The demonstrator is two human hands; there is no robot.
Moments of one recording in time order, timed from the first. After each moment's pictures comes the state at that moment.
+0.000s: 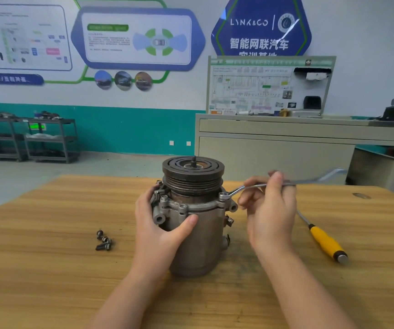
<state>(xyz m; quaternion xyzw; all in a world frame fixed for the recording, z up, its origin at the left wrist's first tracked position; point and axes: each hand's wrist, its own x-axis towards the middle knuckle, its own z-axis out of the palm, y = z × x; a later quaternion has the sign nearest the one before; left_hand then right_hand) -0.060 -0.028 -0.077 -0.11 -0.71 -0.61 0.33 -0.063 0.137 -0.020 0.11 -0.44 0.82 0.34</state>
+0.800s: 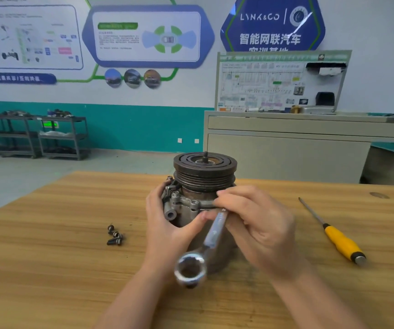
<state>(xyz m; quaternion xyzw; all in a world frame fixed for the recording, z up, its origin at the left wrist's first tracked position) -0.068 -0.028 -0.080 -0.13 -0.69 -0.61 0.38 -0.040 0.131 -0.031 0.43 -0.64 0.35 0.54</state>
